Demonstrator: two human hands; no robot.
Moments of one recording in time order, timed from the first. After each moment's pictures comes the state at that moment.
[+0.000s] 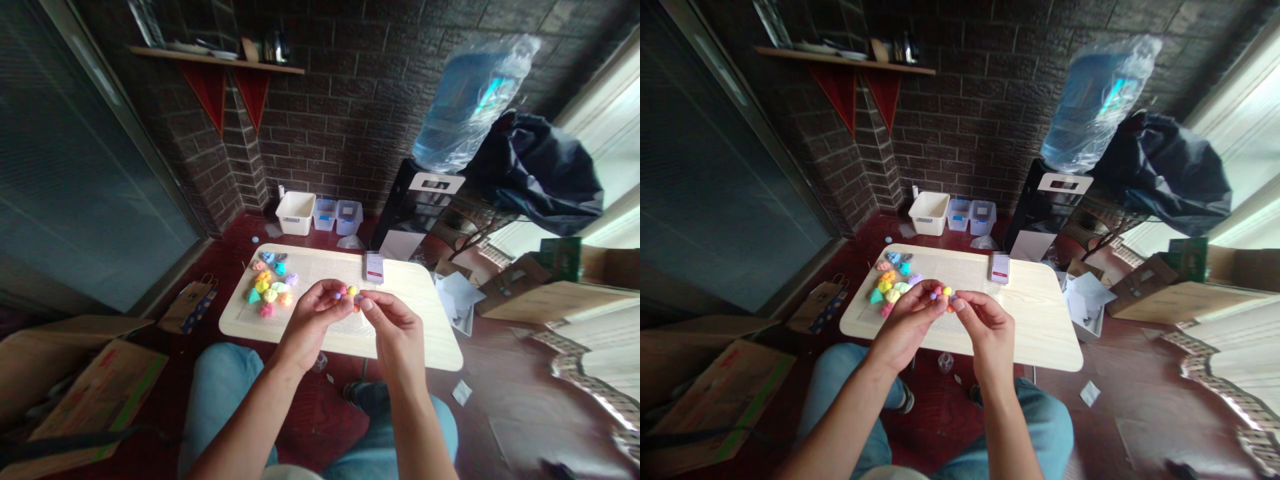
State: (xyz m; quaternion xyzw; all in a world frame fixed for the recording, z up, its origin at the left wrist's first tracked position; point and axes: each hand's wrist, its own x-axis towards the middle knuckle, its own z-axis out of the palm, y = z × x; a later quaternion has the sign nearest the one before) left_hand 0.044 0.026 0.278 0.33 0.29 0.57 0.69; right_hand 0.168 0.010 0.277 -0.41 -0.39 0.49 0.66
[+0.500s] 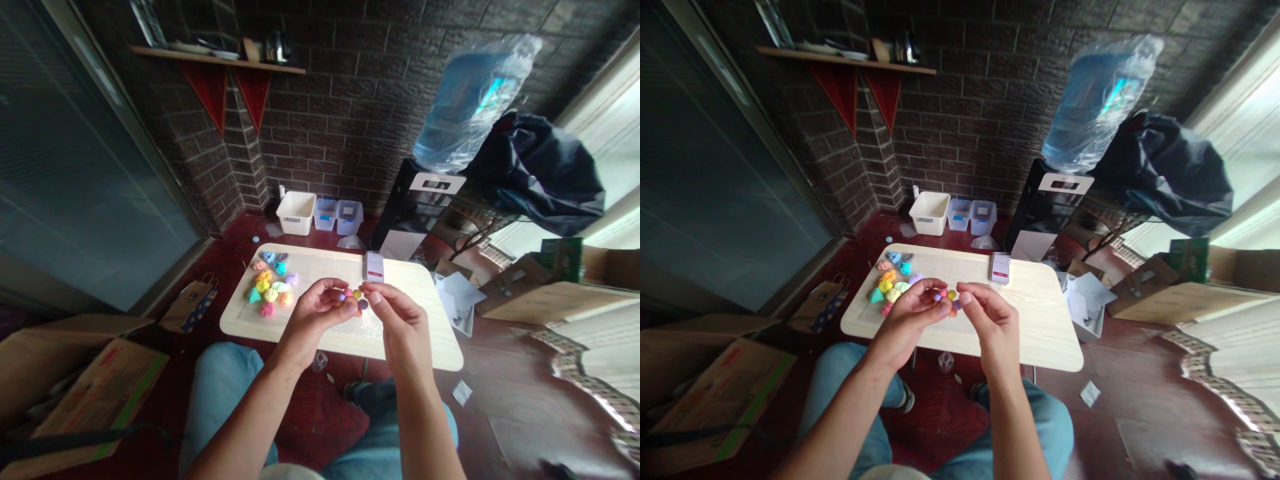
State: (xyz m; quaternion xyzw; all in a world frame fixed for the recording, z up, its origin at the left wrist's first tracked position) left_hand 0.039 0.025 0.282 0.37 0.30 0.55 0.69; right_hand 0.176 0.016 0.283 -0.42 -0.46 0.43 0.65
